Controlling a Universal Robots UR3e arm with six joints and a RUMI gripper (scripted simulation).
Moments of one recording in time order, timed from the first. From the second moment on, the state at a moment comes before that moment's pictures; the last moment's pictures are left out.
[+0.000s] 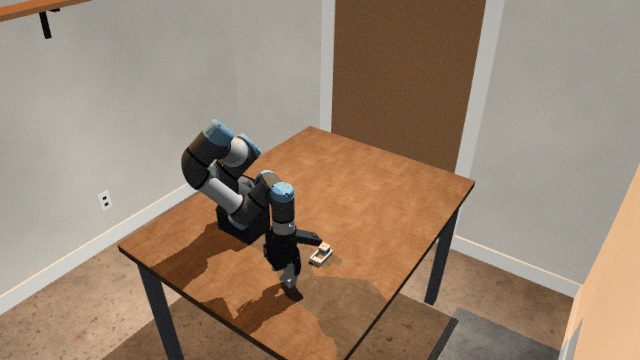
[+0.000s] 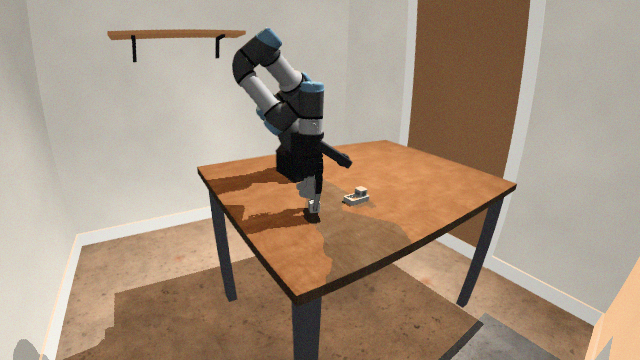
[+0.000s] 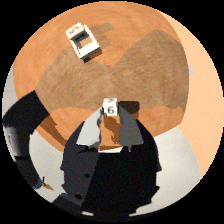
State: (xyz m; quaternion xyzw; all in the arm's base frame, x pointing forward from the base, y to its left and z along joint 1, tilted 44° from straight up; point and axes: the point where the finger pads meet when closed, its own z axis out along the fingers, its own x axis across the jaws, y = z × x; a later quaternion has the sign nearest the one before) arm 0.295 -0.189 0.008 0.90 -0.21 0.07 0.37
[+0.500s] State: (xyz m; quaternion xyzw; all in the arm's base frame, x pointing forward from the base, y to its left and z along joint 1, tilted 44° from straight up) arm 0.295 -0.189 0.008 0.90 -0.21 0.07 0.37
